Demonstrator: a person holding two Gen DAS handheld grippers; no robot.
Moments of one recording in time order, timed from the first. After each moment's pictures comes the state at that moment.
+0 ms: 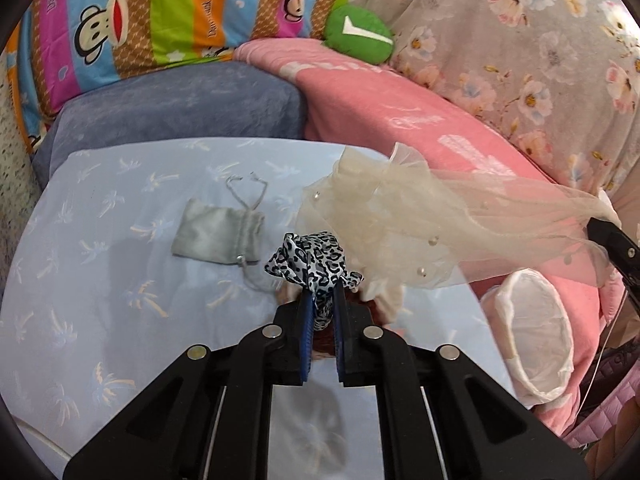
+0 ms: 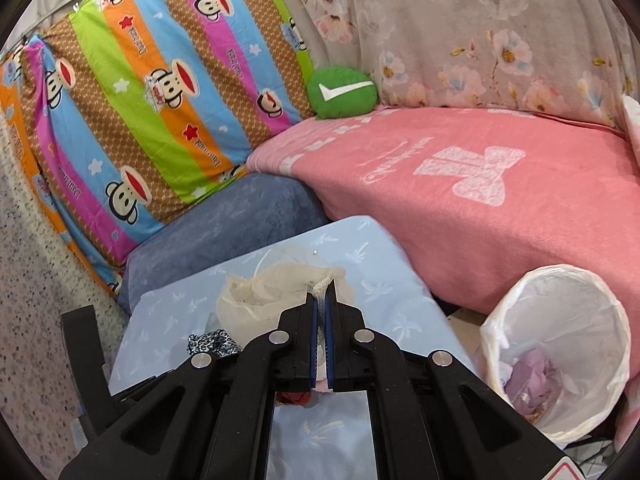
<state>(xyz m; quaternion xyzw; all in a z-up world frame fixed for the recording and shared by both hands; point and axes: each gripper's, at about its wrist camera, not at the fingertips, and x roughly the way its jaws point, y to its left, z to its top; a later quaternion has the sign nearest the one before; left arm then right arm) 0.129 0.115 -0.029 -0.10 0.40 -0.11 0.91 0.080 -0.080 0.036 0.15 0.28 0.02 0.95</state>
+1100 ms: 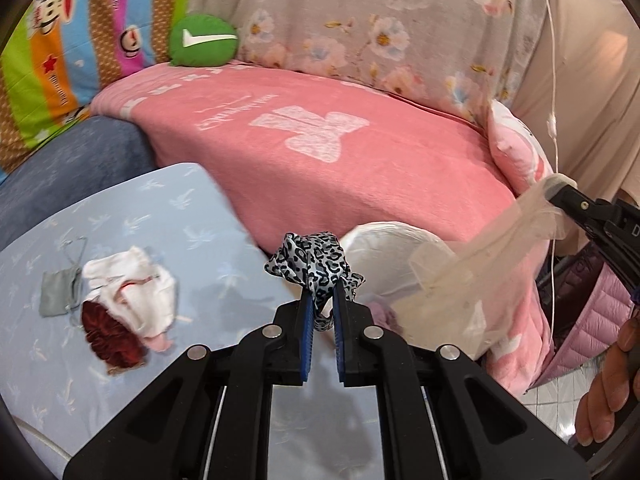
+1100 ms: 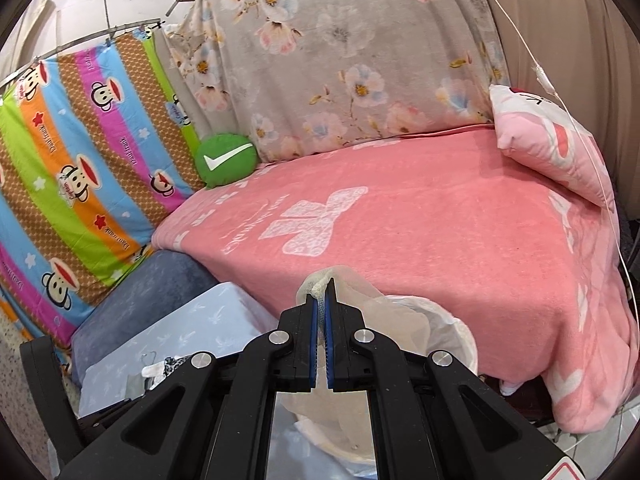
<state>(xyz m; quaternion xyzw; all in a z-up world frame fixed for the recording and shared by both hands) 0.090 -0.075 0.003 0.01 0.38 -0.29 0.88 -0.005 -0.277 0.052 0.21 0.22 -0.14 0.94</state>
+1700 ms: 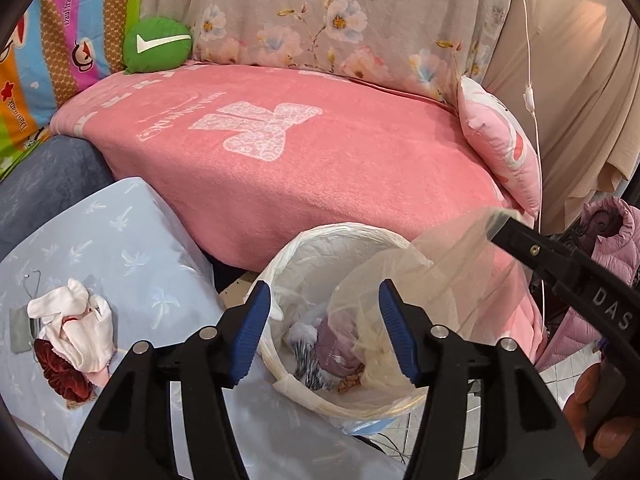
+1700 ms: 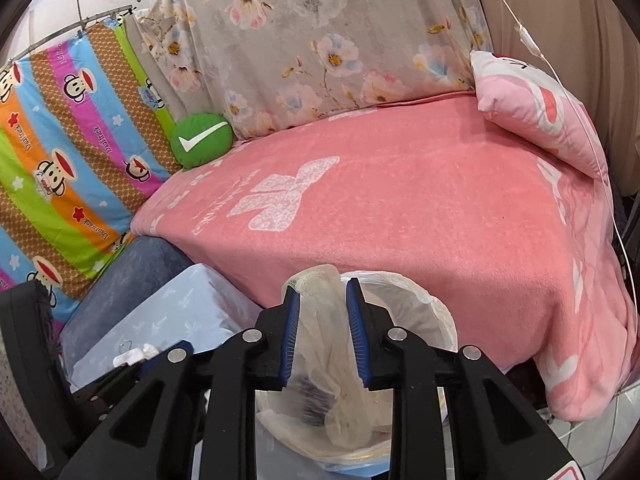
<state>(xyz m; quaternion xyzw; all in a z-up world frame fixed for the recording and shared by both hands) 0.095 -0.130 -0.005 0.04 0.38 -0.33 0.86 0.009 -0.306 0.013 0.22 0.27 -0.16 0.92</state>
